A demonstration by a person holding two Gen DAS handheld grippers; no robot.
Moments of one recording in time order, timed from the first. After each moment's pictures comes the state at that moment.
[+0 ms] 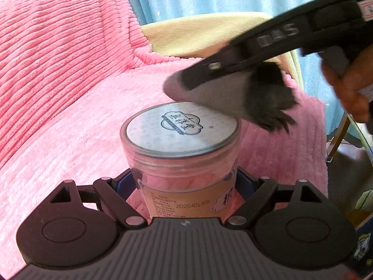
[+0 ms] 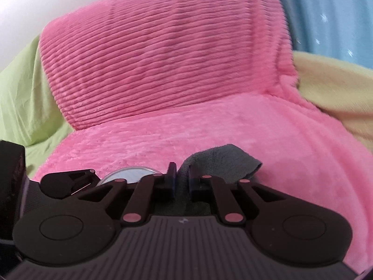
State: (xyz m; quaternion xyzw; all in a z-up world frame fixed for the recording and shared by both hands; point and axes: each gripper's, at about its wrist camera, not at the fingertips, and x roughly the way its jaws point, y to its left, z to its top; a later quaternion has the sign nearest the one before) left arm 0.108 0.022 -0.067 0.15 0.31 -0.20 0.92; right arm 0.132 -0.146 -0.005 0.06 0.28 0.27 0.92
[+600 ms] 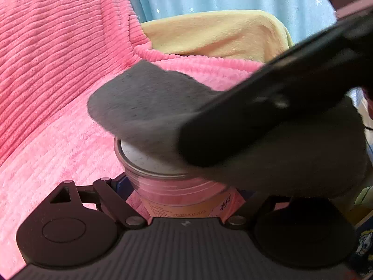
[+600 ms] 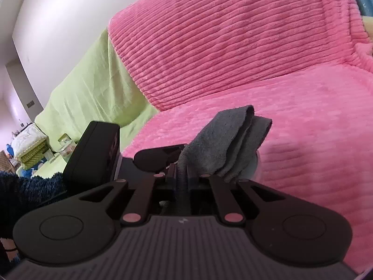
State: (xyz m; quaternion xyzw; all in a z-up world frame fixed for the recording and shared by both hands) left arm 0.121 0.023 -0.066 0.16 0.31 -0.21 0.92; right arm 0.131 -0.128 -0.014 0.10 0.31 0.47 0.82
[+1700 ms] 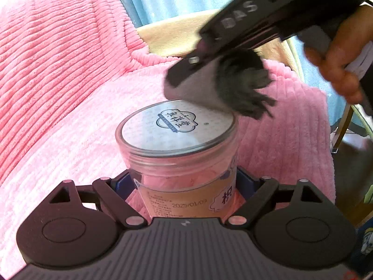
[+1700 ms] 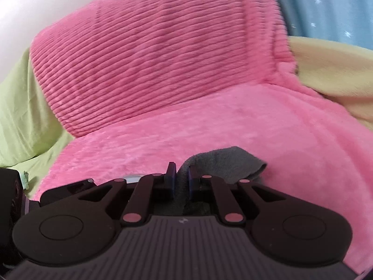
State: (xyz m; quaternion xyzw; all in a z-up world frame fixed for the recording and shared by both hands) left arm 0.124 0.014 -0.072 0.19 0.29 -0.20 0.92; right arm 0.149 -0.149 -0.010 0.09 0.30 0.25 0.92
